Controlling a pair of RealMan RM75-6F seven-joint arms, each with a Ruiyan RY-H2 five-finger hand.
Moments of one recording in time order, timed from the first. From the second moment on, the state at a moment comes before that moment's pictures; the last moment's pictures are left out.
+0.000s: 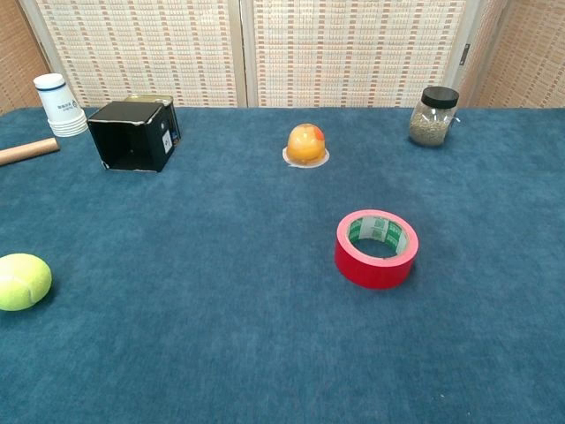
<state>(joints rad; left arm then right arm) -0.07 -1.33 -0.03 -1.06 1.58 1.63 -0.33 0.19 -1.15 0.07 -1.49 -1.51 1.36 0.18</state>
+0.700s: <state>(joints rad) 0.07 -1.58 0.07 -0.87 1.61 1.67 -0.31 0.19 -1.14 0.05 -1.49 -1.52 1.37 0.19</state>
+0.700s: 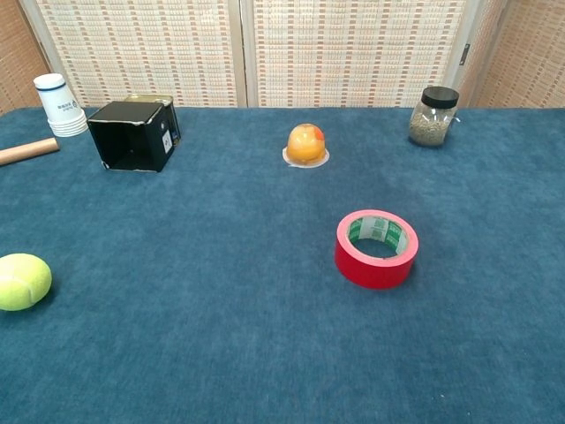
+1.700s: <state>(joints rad) 0.07 -1.82 0.09 -1.08 1.67 1.62 0.31 0.20 -1.12 0.05 -1.47 -1.55 1.38 0.27</state>
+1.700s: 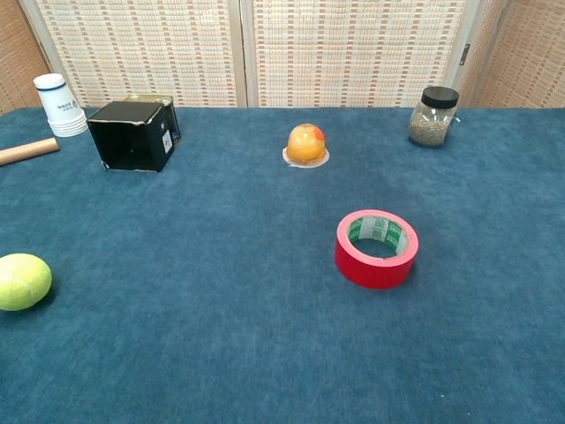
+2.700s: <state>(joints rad) -0.04 -1.92 0.00 -1.03 1.57 1.46 0.41 0.20 -1.11 0.04 -1.46 -1.56 1.39 0.31</state>
